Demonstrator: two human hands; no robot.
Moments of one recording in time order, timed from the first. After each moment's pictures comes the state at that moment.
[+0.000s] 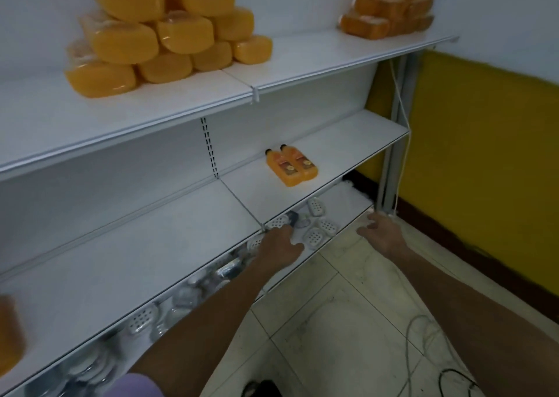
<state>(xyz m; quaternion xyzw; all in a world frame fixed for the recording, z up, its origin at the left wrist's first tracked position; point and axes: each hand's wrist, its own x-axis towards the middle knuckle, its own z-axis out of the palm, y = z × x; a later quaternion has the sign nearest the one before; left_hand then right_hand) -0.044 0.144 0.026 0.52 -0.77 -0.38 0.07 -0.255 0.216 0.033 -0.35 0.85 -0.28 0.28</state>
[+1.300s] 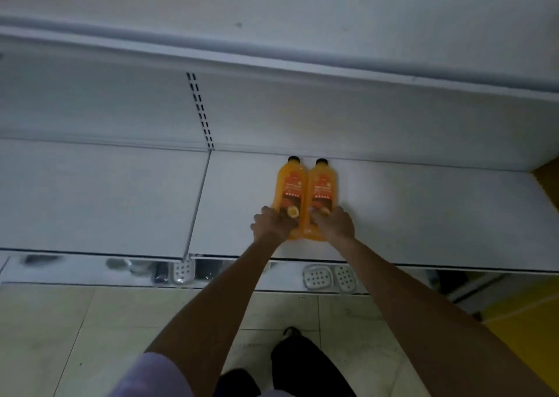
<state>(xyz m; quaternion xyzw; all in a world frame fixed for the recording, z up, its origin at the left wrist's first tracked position) -0.261 -0.134 -0.105 0.83 -0.35 -0.41 0.16 -0.389 -0.182 -0.114 -0.54 0.73 -0.07 0.41</state>
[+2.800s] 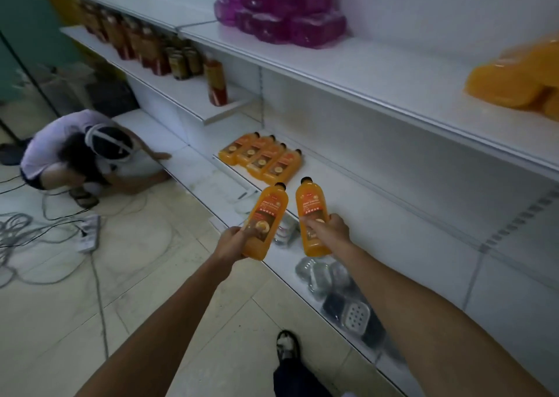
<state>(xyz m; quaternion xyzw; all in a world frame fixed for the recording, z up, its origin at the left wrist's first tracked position) 0.164 0.314 0.023 0.74 0.00 -0.32 0.59 0.093 0.116 0.008 -0.71 0.43 -0.03 0.56</state>
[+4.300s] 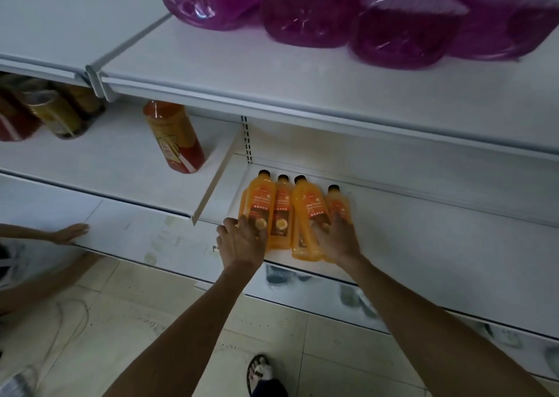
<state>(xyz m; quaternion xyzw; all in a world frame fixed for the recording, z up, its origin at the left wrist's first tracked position) 0.618 0.209 -0.055 0.92 -0.35 -0.12 0.10 0.477 0.101 -0.059 -0.73 0.58 -0.05 0.36</state>
